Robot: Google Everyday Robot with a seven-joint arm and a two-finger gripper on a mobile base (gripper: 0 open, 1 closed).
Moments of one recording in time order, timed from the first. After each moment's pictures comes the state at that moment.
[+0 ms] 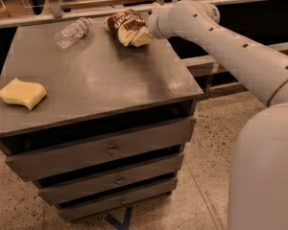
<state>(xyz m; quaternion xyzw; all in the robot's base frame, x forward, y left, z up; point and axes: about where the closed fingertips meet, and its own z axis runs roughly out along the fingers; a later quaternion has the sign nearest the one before) 0.851 -0.020 0.905 -0.48 0.68 -0.04 0.55</state>
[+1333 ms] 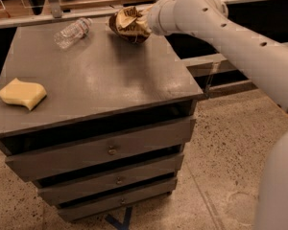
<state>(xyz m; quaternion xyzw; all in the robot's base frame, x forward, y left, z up) 0.816 -0.011 0.940 -0.48 0.66 -0.02 0.57</state>
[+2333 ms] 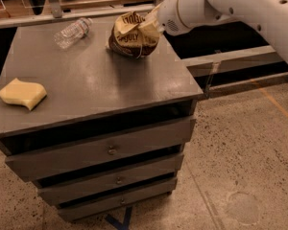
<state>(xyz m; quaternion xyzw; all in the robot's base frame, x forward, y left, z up) 0.693 -0.020 0.973 -0.51 0.69 0.08 0.50</state>
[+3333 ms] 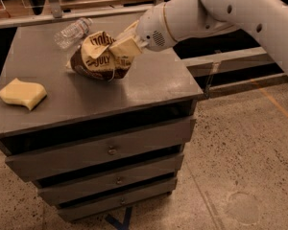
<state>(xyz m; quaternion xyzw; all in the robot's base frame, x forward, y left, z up) 0.594 0.051 0.965 -0.55 0.66 0.27 0.43</state>
